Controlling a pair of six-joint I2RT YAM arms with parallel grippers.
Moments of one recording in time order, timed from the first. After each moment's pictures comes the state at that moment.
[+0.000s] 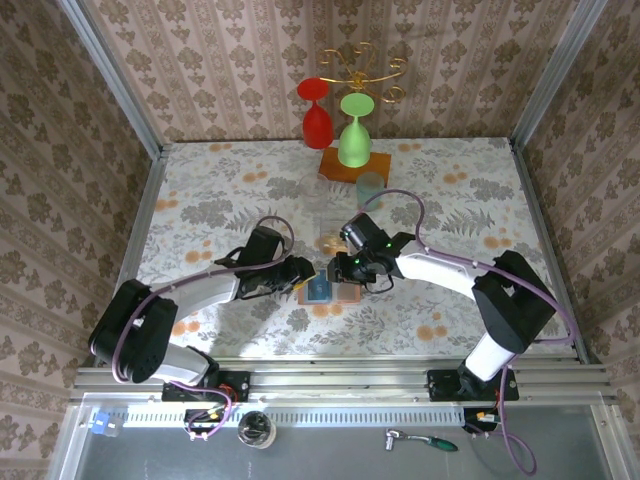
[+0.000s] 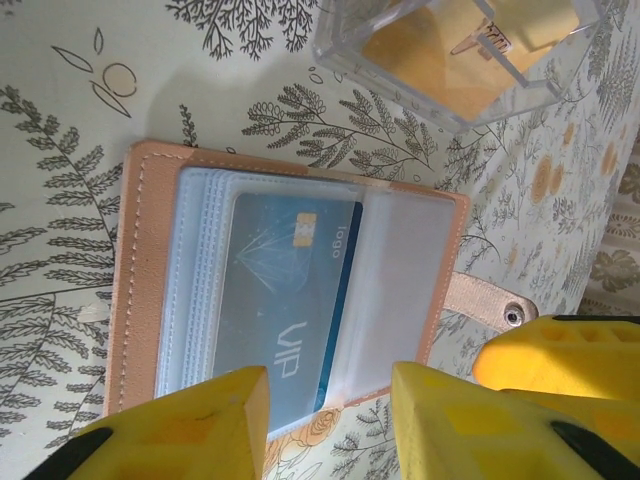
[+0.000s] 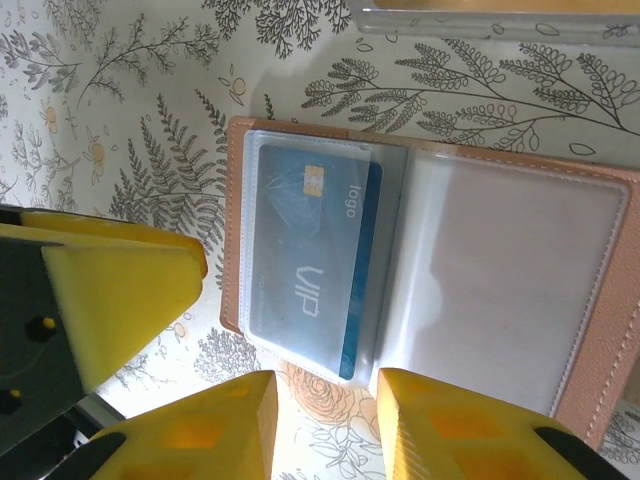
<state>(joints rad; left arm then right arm) -0.61 1.42 0.63 -0.08 0.45 -1.01 0.70 1.64 1.01 -0.39 -0.29 0.74</state>
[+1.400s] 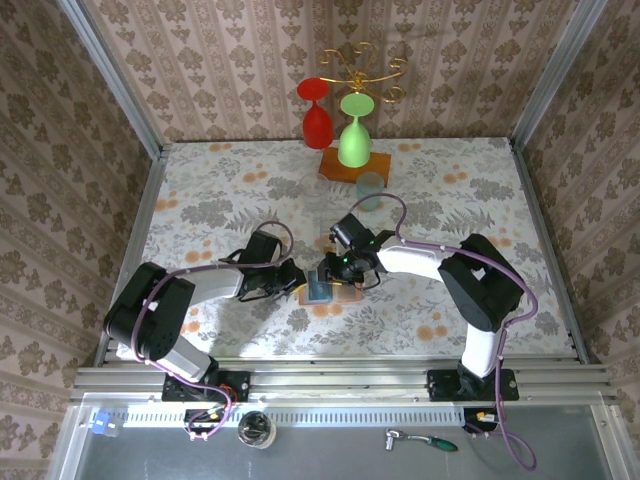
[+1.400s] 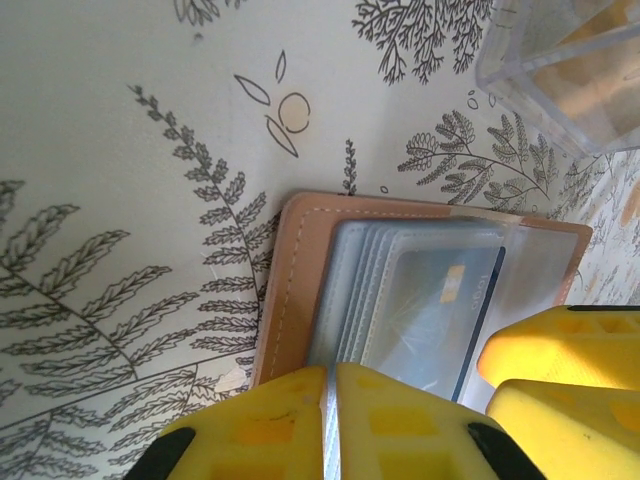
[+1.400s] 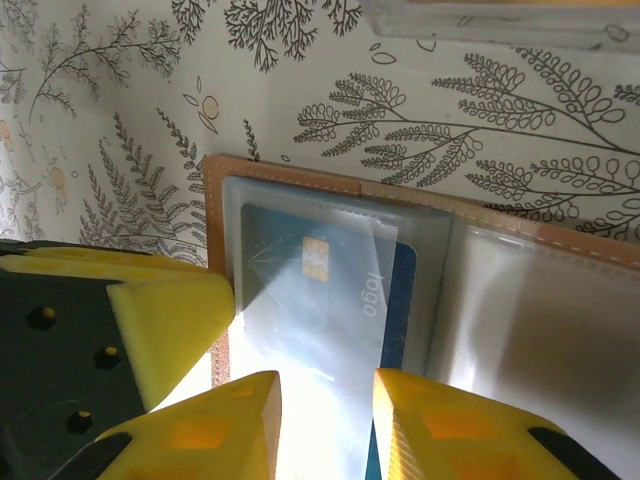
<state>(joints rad) -0.55 1.54 0.60 -0.03 0.47 -0.96 0.70 1.83 1.08 -0.32 -0.35 0.76</state>
